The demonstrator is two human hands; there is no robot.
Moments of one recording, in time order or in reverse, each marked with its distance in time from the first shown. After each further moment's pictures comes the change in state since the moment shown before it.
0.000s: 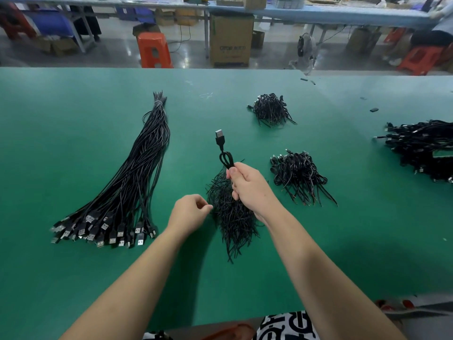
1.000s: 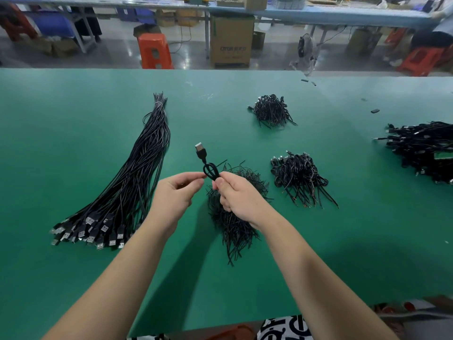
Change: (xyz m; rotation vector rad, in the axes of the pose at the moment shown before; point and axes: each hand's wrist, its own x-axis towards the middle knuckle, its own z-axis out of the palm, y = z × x) left_hand -0.032 0.036 -0.063 -0.842 0.101 0.078; right_hand -0.006 -0.001 0.015 0.046 -0.196 -0.034
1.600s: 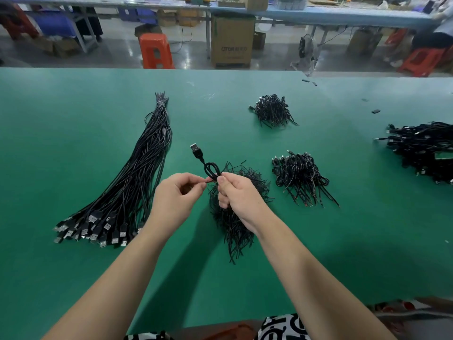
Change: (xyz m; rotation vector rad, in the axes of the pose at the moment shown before) left_hand -0.015 0.007 -0.004 0.405 0.039 0.279; right_hand 0.001 0.005 0.011 0.218 0.093 0.029
